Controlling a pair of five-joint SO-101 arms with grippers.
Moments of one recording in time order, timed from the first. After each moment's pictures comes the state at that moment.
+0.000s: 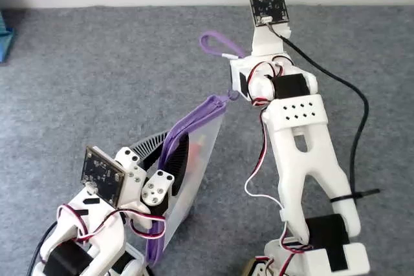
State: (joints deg) left arm 31.2 -89.6 56.2 59.6 8.1; right arm -9.9 -5.5 6.9 52.7 -1.2
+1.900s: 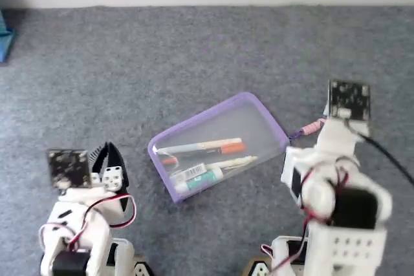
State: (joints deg) left arm -2.2 -103.5 72.0 72.9 7.9; right arm 2.1 -62.3 34.6 90.3 -5.7
